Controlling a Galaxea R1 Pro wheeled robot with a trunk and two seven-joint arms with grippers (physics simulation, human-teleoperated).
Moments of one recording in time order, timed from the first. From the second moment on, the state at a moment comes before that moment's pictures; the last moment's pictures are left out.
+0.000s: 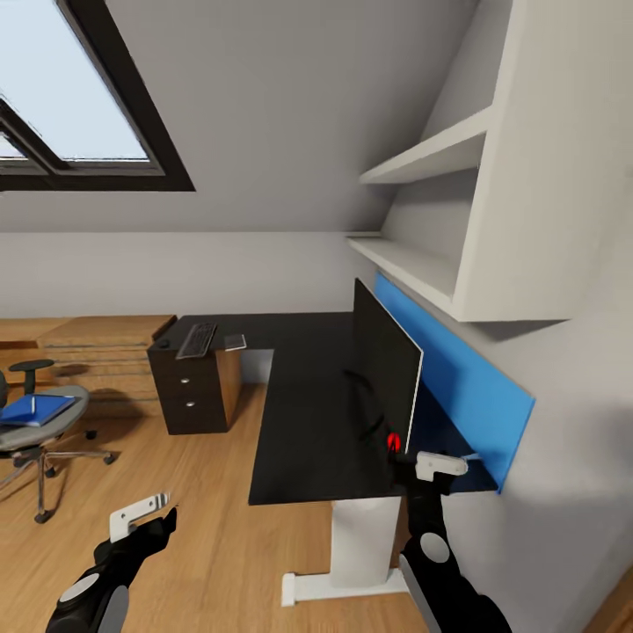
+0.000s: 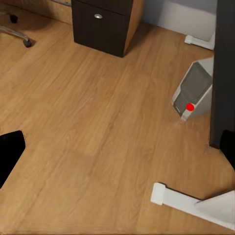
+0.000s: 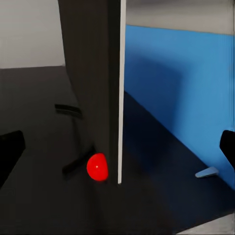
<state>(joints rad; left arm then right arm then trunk) -0.05 -0.01 0.19 -1.49 0.22 0.46 0.21 -0.26 0.06 0.23 -1.22 0.00 -0.07 -0.50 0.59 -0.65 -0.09</state>
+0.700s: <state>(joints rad) 0.00 0.00 0.19 -1.05 0.13 0.28 0.20 -0.13 0.06 0.28 -0.84 0.00 -0.39 -0.50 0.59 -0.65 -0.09</state>
